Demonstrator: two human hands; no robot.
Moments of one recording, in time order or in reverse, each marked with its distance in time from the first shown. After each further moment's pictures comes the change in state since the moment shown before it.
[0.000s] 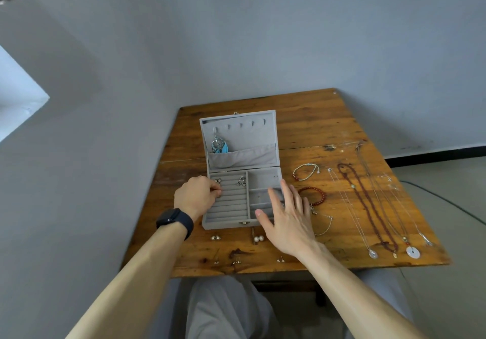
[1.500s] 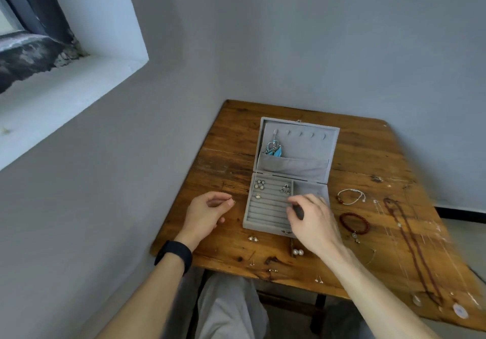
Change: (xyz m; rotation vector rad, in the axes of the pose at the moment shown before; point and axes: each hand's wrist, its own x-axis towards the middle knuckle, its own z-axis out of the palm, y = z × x) left_hand -0.072 -0.075 0.012 -1.095 0.085 -0.320; right_hand 0.028 -0.055 -0.018 0.071 0.173 -0.201
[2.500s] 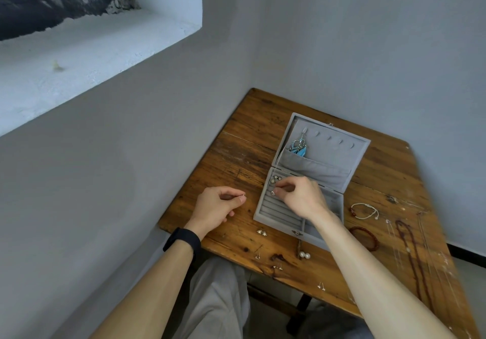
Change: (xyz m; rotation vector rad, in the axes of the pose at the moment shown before) left_hand 0.000 -0.031 0.001 -0.078 0.007 -0.004; right_hand 0.071 -0.042 0.011 0.085 -0.327 0.059
